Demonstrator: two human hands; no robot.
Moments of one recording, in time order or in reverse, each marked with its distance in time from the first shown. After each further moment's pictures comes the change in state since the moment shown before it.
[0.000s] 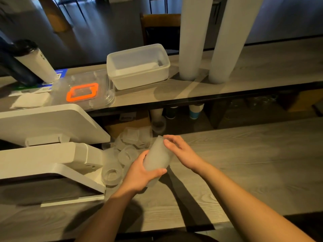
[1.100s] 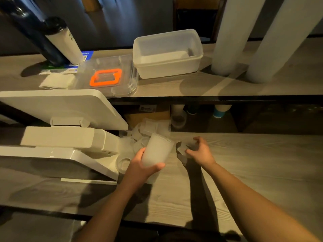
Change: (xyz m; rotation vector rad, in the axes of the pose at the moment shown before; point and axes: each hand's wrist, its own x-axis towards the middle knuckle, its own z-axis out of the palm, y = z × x) left_hand -0.001 -0.032 -0.025 -0.040 0.181 -0.195; right_hand 0.073 0.106 0.008 -0.209 0.183 0.244
